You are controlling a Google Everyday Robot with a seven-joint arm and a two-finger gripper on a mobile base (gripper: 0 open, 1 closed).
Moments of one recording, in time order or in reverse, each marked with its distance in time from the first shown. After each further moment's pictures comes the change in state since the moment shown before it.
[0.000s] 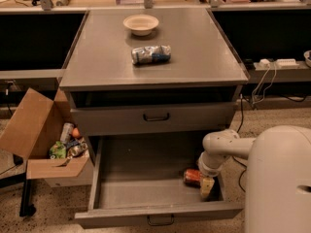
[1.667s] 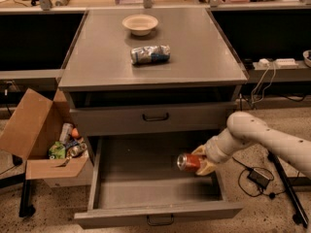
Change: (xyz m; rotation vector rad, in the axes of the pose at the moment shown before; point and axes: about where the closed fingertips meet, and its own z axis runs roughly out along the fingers) arm -0.045 0.011 -0.111 0.033 -0.356 -0.168
